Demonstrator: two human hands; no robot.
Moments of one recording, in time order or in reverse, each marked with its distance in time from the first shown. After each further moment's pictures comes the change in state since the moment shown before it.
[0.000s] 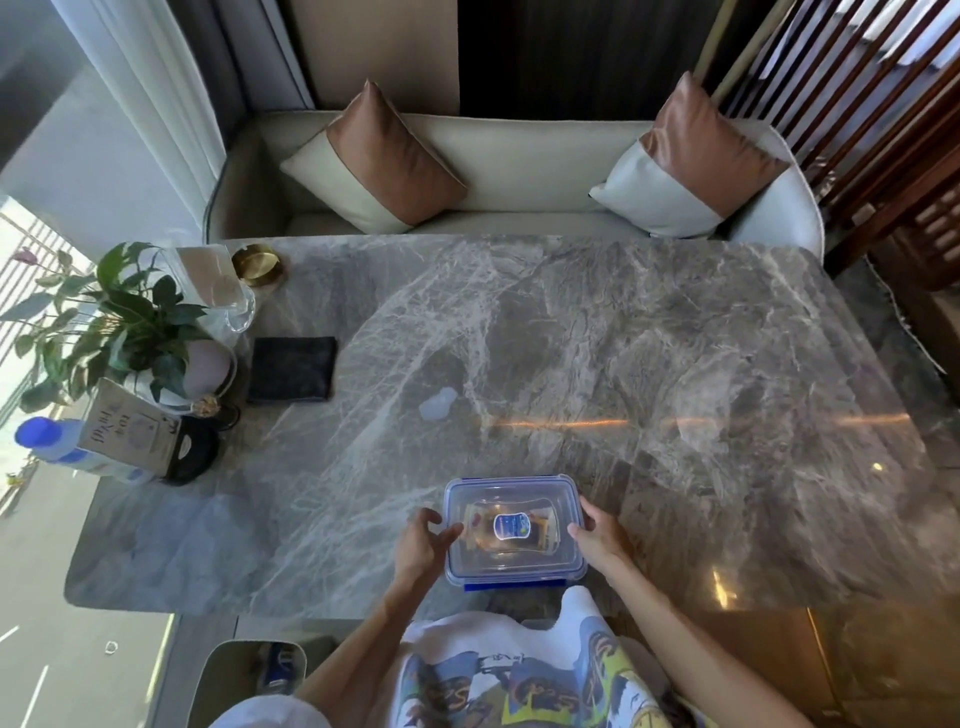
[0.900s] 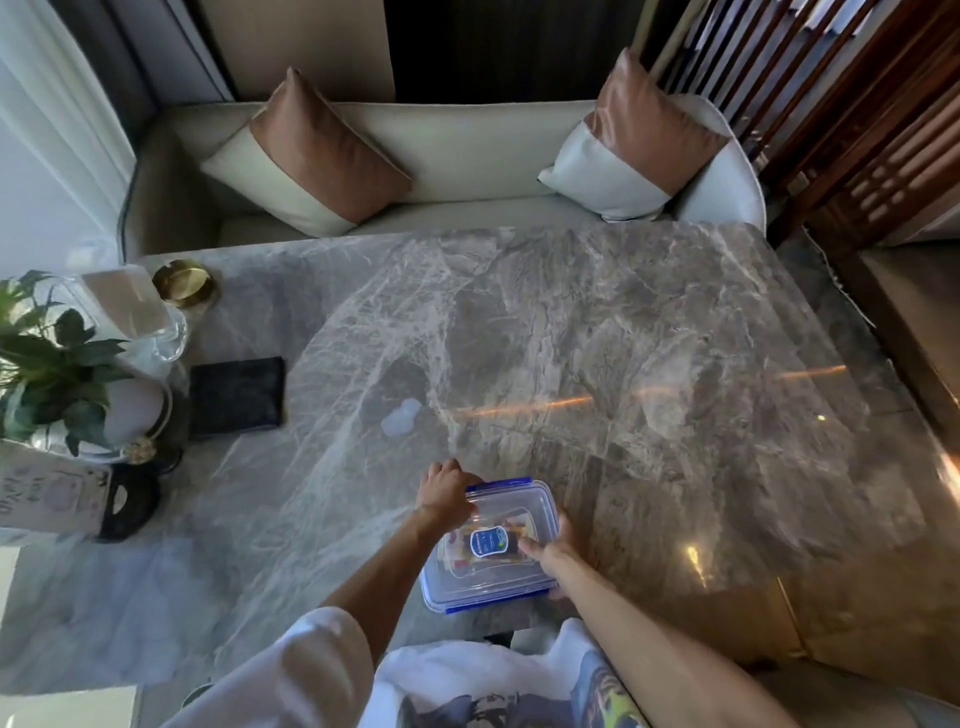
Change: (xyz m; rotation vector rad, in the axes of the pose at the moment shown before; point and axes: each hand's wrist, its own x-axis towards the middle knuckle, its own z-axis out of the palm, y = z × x) left_hand 0.066 0.095 0.025 0.900 -0.226 0.481; right_hand -0.011 -0.023 0.023 0.315 -0.060 0.283
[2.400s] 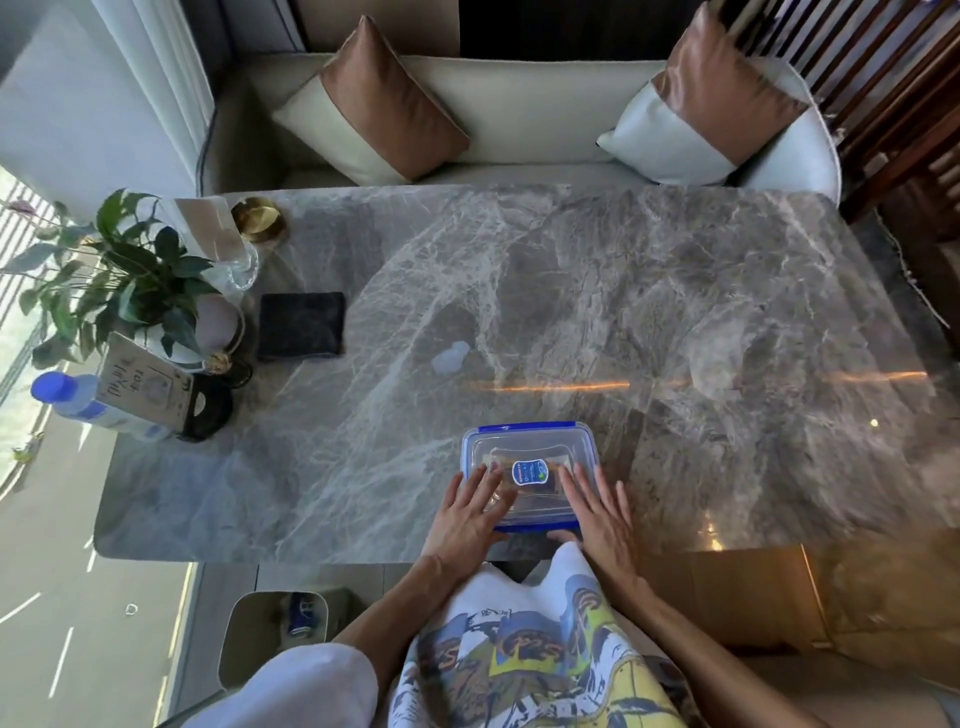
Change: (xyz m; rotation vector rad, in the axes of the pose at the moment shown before) left_hand -0.114 -0.042 0.105 0.327 0.154 0.209; right_hand -0.003 0.089 -0.011 -1.125 0.253 -0.935
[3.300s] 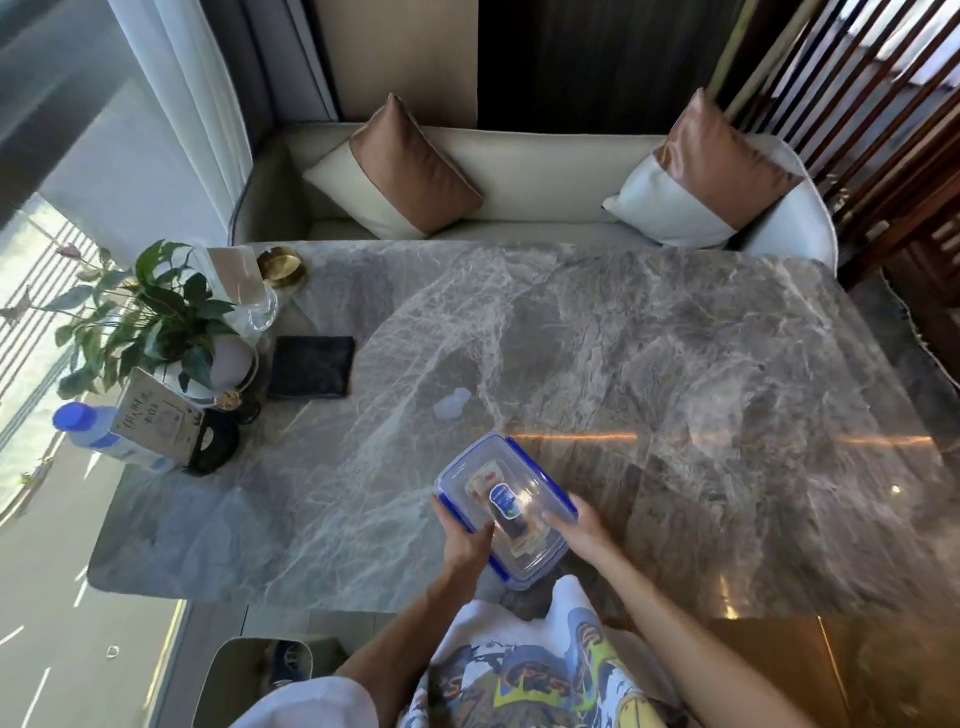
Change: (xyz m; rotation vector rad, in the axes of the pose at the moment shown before) left_hand 0.031 0.036 -0.051 -1.686 0.368 -0.802; right_hand 0.072 -0.015 -0.051 0.949 -0.298 0.504
